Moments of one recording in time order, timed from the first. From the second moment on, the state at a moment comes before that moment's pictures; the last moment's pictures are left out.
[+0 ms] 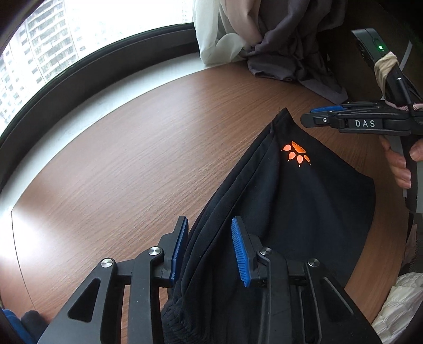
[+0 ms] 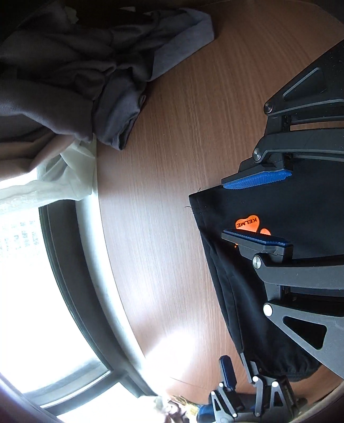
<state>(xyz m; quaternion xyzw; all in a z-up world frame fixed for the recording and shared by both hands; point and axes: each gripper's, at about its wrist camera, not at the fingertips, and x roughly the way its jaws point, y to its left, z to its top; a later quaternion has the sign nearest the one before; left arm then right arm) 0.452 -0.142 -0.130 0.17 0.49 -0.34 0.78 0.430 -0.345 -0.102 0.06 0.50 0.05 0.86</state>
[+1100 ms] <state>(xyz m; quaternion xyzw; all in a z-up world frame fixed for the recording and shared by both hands) 0.467 -0.112 -0.146 0.14 0.52 -0.29 0.79 0.463 -0.339 -0.125 0.01 0.52 0.02 0.85</state>
